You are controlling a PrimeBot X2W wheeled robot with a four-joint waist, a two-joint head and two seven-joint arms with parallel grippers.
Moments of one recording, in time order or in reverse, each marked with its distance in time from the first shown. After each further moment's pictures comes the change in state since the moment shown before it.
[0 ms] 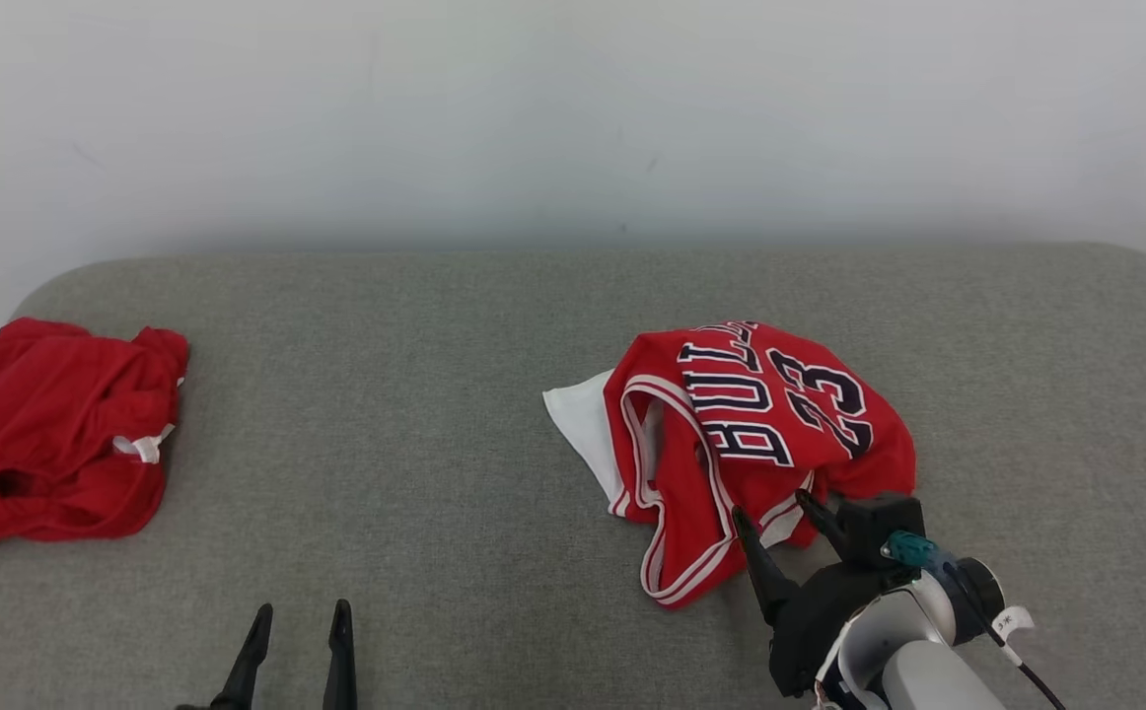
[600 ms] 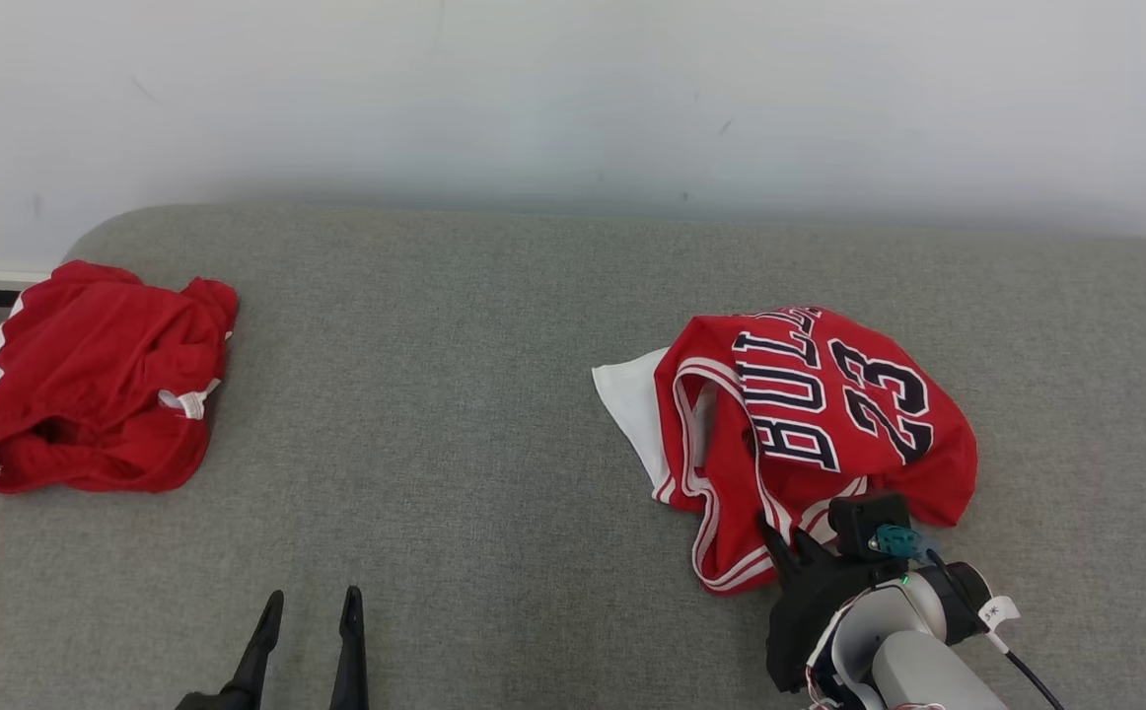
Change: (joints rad) left arm -0.024 0.000 -0.034 -0.001 -0.019 0.018 0.000; right arm -0.117 0.002 0.029 0.255 0.044 0.000 -0.054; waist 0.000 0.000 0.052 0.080
